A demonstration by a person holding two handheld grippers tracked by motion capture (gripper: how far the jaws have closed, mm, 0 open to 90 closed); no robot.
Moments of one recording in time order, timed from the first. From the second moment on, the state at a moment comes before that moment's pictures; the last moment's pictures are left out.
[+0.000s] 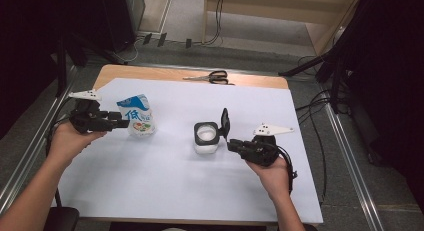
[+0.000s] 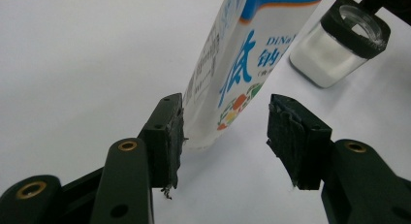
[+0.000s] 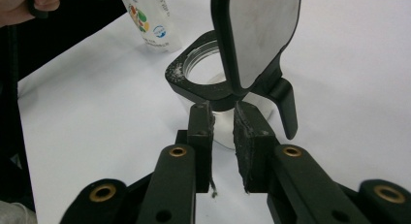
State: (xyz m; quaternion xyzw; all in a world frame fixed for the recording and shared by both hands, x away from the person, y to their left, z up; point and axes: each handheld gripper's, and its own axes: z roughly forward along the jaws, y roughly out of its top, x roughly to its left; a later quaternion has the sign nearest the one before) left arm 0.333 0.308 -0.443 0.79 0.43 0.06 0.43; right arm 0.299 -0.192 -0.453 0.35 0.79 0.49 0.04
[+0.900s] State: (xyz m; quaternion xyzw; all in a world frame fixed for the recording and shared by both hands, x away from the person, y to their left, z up) left arm 0.303 0.309 -0.468 0.78 0.45 0.06 0.43; right arm 0.333 -0.199 -0.443 0.39 0.78 0.49 0.06
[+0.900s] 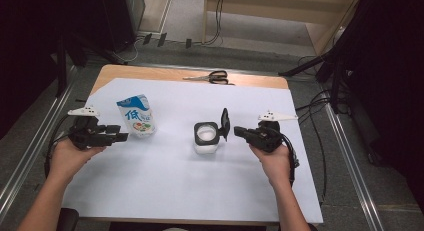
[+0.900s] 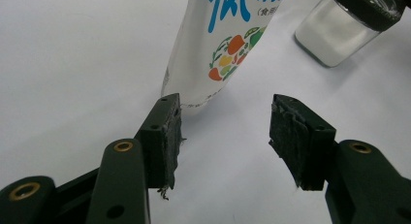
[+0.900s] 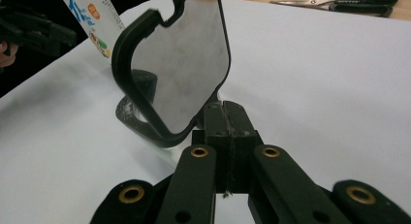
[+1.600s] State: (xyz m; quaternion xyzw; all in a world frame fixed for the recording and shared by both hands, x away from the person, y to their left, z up) left arm 0.303 0.308 -0.473 0.79 0.45 0.06 0.41; right arm 0.361 -0.180 -0.441 0.38 0.78 0.50 0.04
